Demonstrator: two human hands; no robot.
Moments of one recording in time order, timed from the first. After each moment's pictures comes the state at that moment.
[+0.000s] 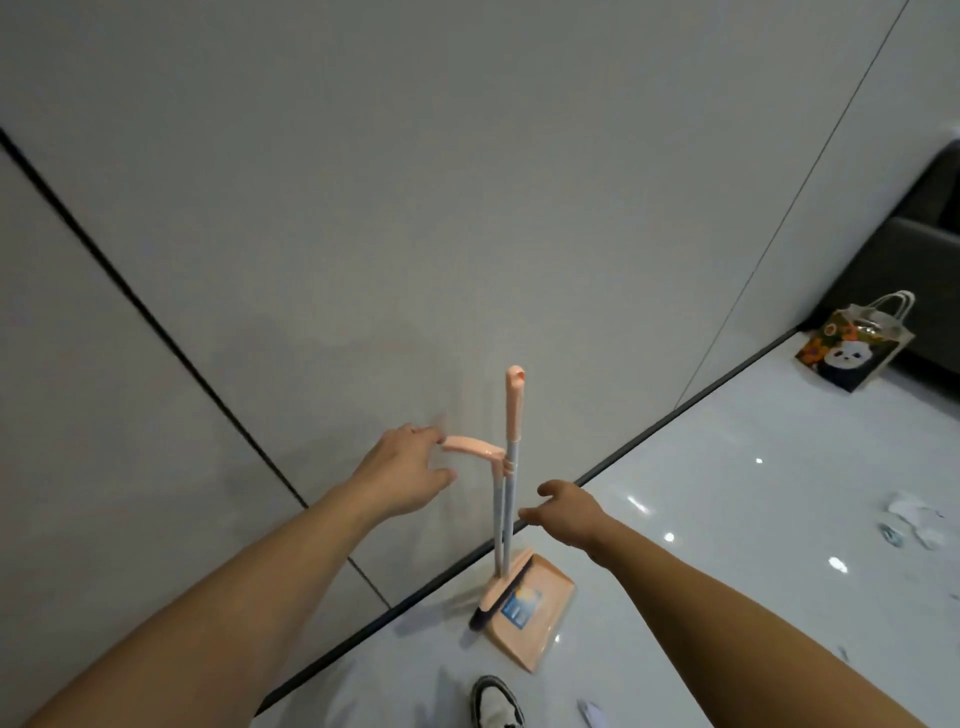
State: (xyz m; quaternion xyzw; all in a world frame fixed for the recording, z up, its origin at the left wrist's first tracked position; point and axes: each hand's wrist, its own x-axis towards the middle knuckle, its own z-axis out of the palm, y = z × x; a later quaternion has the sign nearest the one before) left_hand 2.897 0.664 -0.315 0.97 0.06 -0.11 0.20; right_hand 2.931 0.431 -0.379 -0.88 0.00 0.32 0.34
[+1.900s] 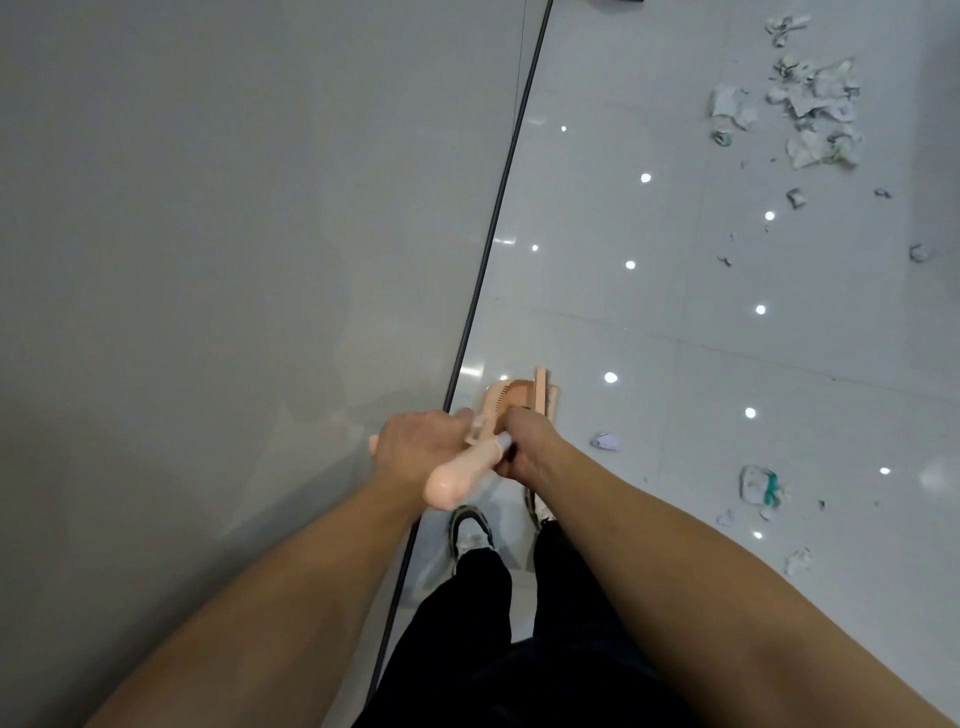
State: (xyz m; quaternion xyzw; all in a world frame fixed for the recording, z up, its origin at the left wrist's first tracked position) left_hand 3.031 0.664 -0.467 0.90 -0.36 -0.26 -0.06; right_hand 2.974 0.537 -0.536 -0.25 0.63 0.16 0.72
